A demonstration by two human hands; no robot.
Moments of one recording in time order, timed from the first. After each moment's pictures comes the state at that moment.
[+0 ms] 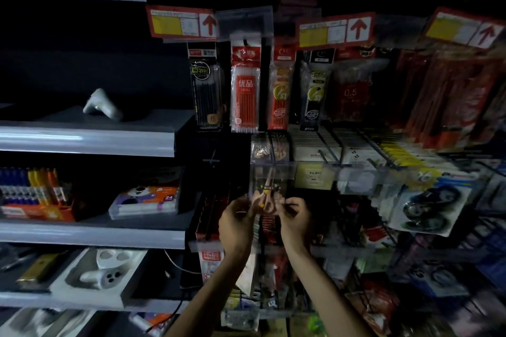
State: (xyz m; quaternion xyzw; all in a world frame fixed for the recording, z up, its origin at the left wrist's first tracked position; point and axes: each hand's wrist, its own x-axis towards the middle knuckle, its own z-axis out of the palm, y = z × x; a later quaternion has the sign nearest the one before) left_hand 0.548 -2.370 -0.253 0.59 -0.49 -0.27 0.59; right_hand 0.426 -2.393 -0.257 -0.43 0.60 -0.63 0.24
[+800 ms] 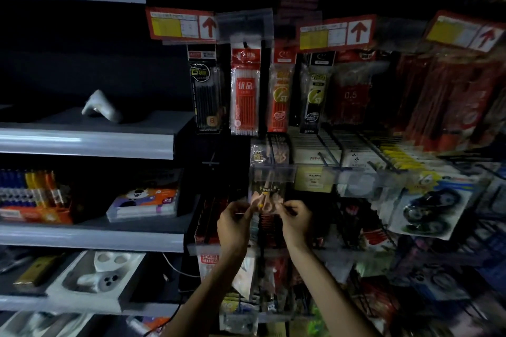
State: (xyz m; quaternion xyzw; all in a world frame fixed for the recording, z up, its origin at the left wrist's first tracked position) left_hand 0.555 -2.387 -0.260 0.57 -0.47 -0.30 0.59; right_hand 0.417 -2.421 -0.271 -0.43 0.59 -0.63 0.26
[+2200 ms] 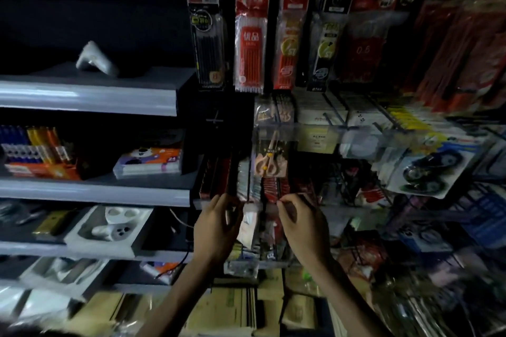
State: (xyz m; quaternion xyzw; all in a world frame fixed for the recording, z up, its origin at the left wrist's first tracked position) left_hand 0.608 -2.282 -0.272 0.59 -0.67 -0.10 0.44; right_hand 0.400 -2.286 -0.262 -0.69 0.59 -0.42 0.04
